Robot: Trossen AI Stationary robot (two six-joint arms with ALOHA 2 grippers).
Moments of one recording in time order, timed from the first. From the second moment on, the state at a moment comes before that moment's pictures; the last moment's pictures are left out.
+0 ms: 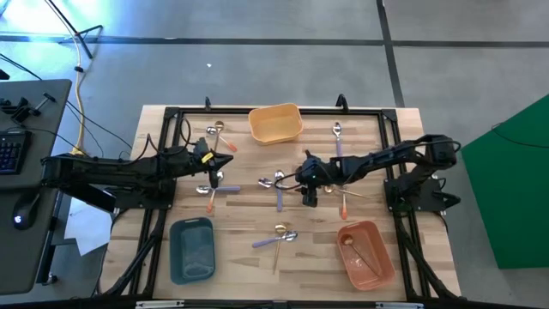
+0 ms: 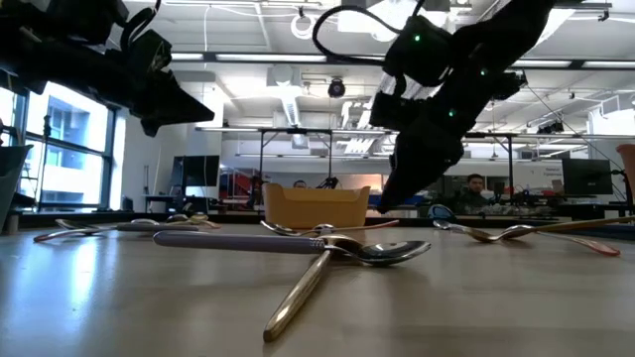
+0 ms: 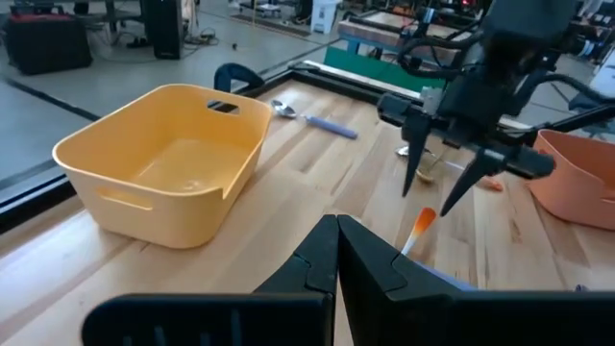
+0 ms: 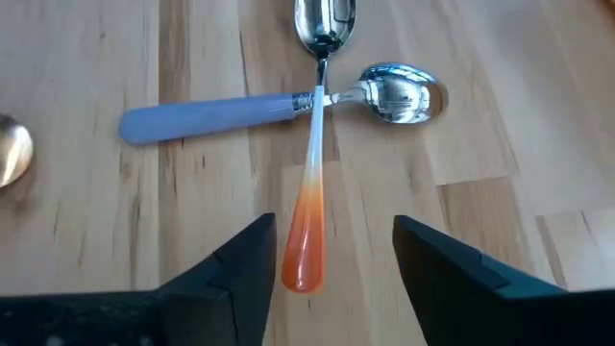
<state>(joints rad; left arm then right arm) 0.17 0.73 0.19 0.33 -0.19 -0.22 -0.04 1.65 0.80 -0.05 0.05 0.05</state>
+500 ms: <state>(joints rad) 0.19 0.71 0.19 0.39 -0.19 -0.29 -0.05 1.77 0.80 0.04 0.04 0.11</state>
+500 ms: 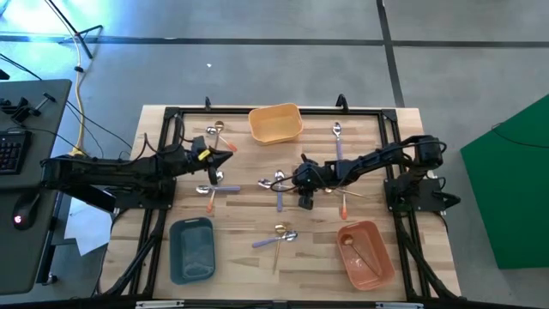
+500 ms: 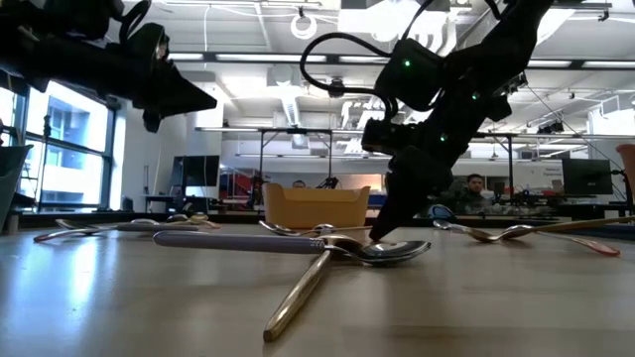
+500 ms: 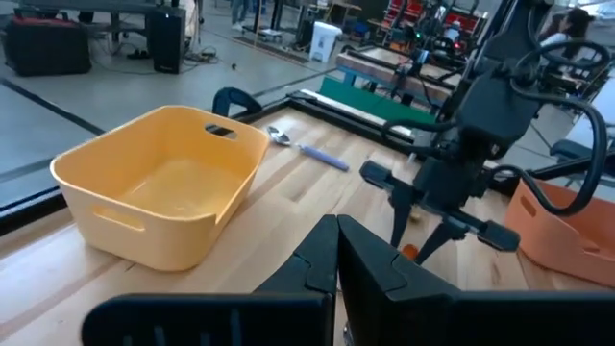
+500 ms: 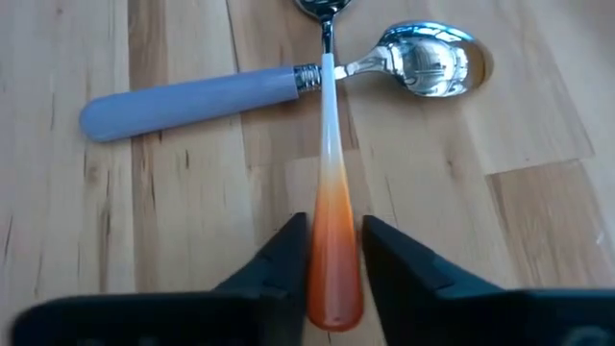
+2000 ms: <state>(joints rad) 0.19 0.71 0.19 0.36 -0.18 -0.32 -0.60 2.13 1.65 -0.59 -0.03 -0.32</state>
